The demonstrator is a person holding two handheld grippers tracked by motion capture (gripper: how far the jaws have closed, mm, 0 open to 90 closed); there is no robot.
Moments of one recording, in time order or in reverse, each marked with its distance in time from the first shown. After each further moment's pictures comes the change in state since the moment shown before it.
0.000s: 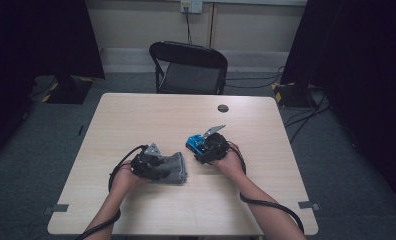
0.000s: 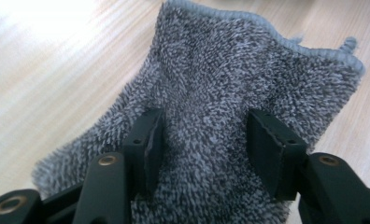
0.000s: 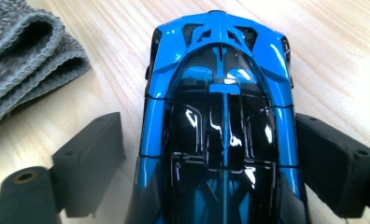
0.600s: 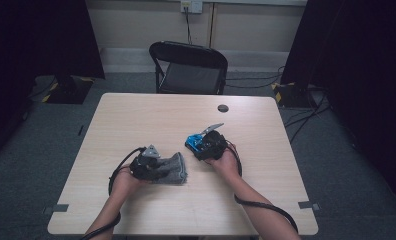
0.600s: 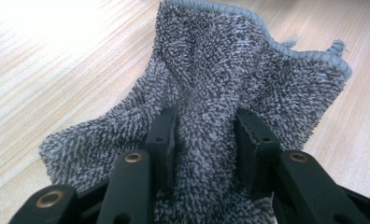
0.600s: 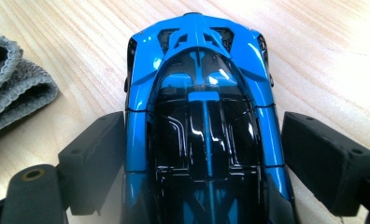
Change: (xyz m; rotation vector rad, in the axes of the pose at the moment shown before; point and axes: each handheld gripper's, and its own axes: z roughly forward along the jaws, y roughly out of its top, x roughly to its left) left arm -0.005 -0.006 -0.002 -0.029 0.002 -0.030; right arm 0.001 0.007 0.003 0.015 -0.068 0.089
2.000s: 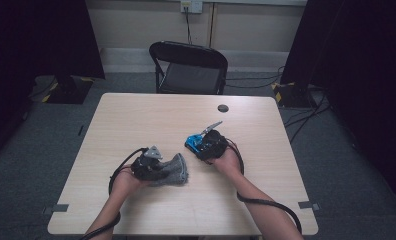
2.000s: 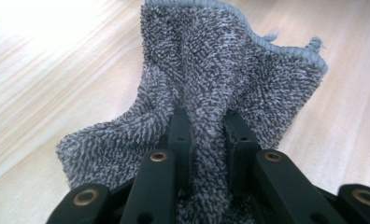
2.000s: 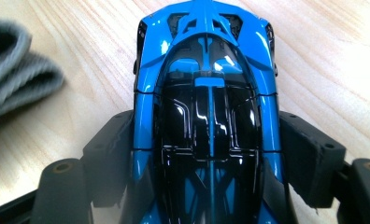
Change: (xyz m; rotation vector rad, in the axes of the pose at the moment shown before) left arm -0.006 0.006 -0.003 0.039 -0.033 0.015; right arm 0.000 0.004 -0.008 0.073 0.030 -0.045
